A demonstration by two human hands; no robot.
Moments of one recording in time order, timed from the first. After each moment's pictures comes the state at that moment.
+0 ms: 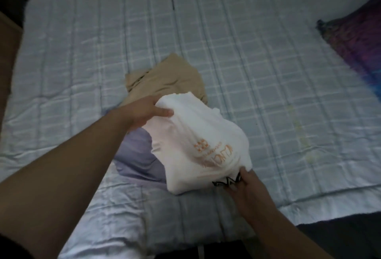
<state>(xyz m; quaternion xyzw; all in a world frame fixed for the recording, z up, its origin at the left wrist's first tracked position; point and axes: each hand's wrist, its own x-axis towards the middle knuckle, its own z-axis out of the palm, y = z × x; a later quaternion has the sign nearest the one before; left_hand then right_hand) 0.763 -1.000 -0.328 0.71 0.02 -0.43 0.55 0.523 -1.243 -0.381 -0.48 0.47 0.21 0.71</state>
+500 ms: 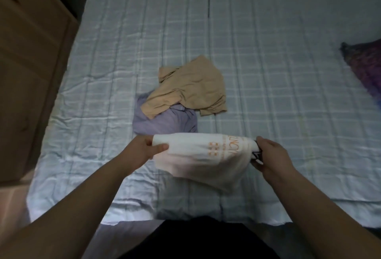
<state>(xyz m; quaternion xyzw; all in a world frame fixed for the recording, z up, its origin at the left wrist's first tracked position) 0.588 -0.928 -0.267 0.76 0.15 -0.30 0.55 0.572 -1.264 -0.273 -0.58 0.47 0.15 0.65</state>
